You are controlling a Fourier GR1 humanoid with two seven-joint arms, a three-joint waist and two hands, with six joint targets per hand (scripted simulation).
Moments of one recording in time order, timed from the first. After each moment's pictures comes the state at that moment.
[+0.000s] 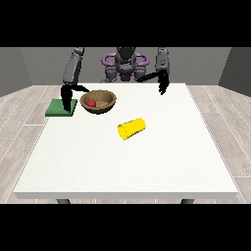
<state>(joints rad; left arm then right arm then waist) -0.59 0.02 0.06 -1.13 -0.32 0.18 -0.24 -0.52 -0.30 -0.30 -0.61 -0.23 0.29 -0.41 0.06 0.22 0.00</state>
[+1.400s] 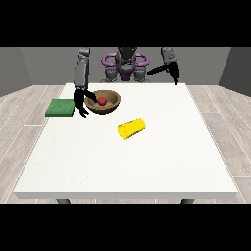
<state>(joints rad) -0.59 0.07 0.04 -1.23 -0.27 0.07 -0.18 -0.54 -0.22 -0.31 -0.53 -0.22 0.10 -0.43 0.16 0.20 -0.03</state>
